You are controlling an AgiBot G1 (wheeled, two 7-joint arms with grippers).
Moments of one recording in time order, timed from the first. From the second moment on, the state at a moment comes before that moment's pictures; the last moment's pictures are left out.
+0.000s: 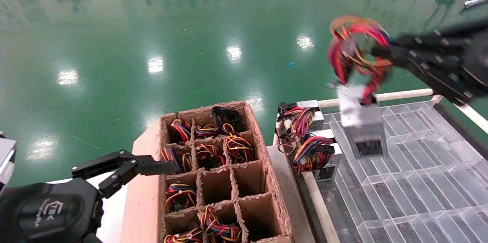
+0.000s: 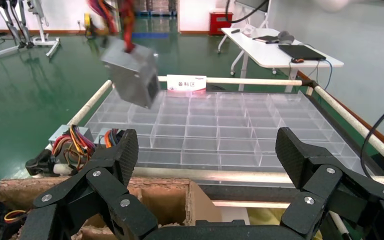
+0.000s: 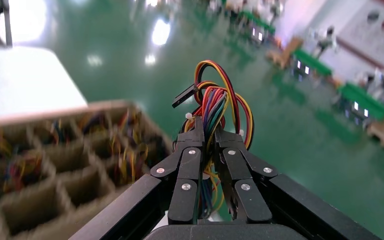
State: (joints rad) left arm -1.08 0.60 0.32 -1.28 0.70 1.48 -0.17; right arm 1.44 -0.49 -0.23 1.08 -1.01 -1.41 0.08
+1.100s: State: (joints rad) left arm -1.08 0.60 0.32 -1.28 0.70 1.48 -0.17; right arm 1.51 -0.62 -0.40 0.82 -1.25 -1.54 -0.07
